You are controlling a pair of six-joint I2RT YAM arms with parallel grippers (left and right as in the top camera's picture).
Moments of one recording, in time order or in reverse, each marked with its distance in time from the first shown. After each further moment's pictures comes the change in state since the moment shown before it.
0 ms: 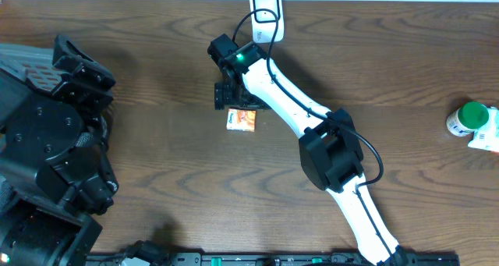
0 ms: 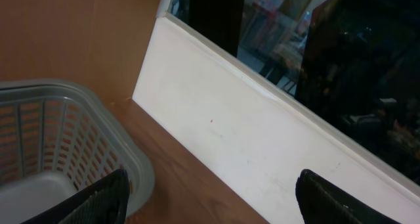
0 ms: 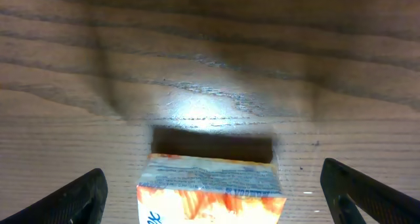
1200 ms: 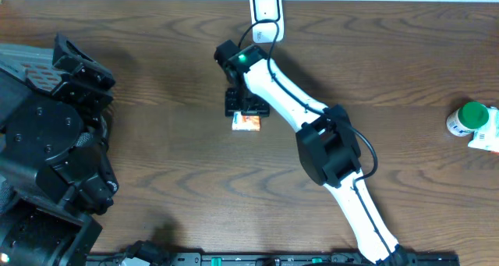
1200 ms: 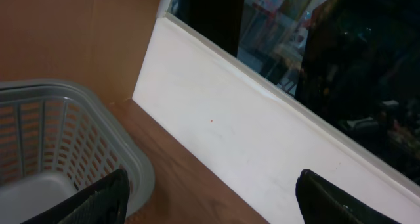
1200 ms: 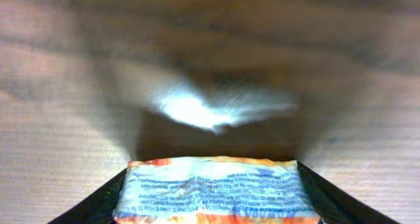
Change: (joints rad) left arm 0.000 0.000 0.000 0.000 0.000 0.000; right arm -0.035 0.054 0.002 -0.063 -0.096 -0.026
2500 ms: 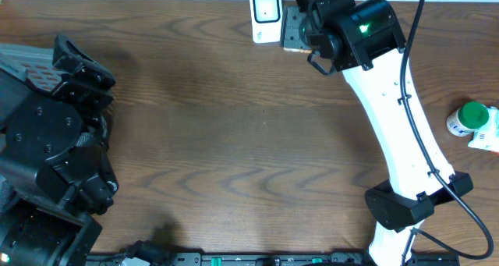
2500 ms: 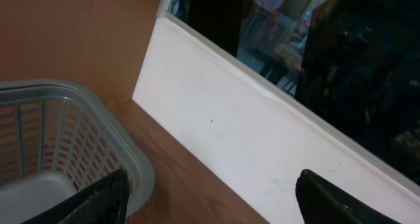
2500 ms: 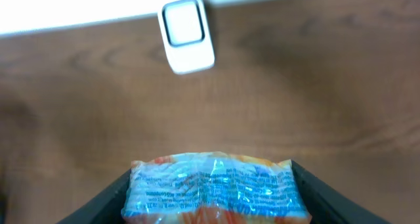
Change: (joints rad) left arm 0.000 0.000 0.000 0.000 0.000 0.000; right arm -0.122 -0.568 0.183 -0.070 0.362 -0.118
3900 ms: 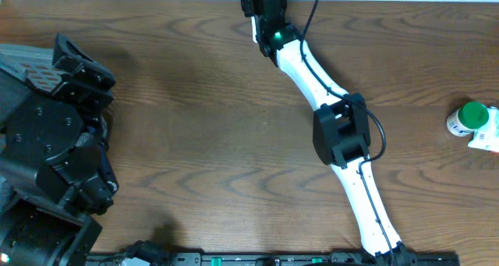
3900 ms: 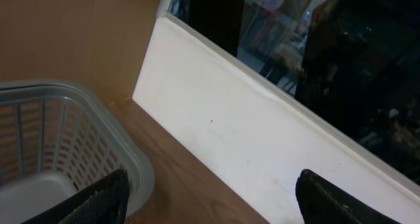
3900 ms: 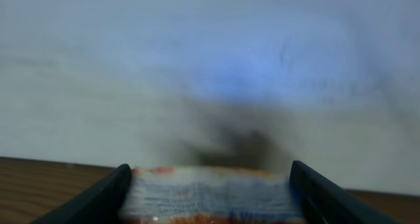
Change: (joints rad) left arm 0.000 0.000 0.000 0.000 0.000 0.000; right arm -0.070 0.735 0.000 1.321 0.081 -0.424
